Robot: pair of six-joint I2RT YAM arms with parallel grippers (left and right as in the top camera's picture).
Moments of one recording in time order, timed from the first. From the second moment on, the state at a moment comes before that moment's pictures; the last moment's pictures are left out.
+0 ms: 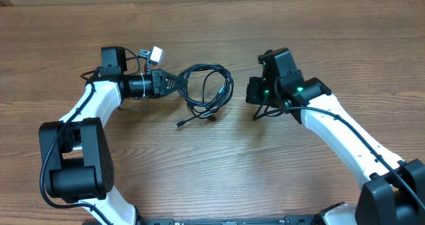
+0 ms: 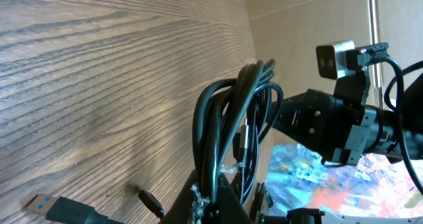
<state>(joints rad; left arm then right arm) 0.07 1.87 1.14 -0.40 1.22 -0.12 0.41 1.59 1.15 -0.57 -0.17 0.51</state>
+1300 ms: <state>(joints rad) 0.03 1.87 1.14 -0.38 1.24 -0.10 0.44 1.59 1.14 -0.44 -0.37 0.29</state>
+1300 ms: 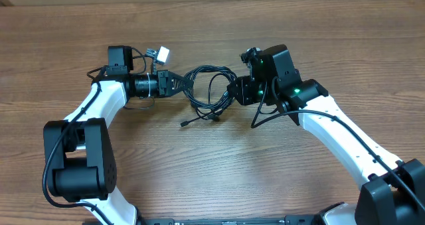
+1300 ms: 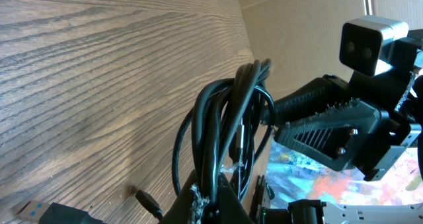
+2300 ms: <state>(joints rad) 0.03 1.87 1.14 -0.37 1.24 -0.10 0.52 1.63 1.14 -0.45 -0.36 0.36</state>
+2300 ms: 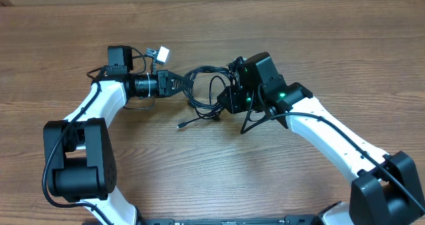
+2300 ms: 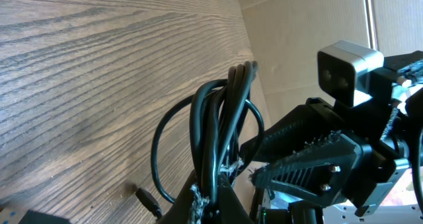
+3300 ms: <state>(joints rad) 0.03 1.87 1.14 -0.37 1.24 -0.10 0.52 1.65 1.12 -0.37 -0.46 0.36</state>
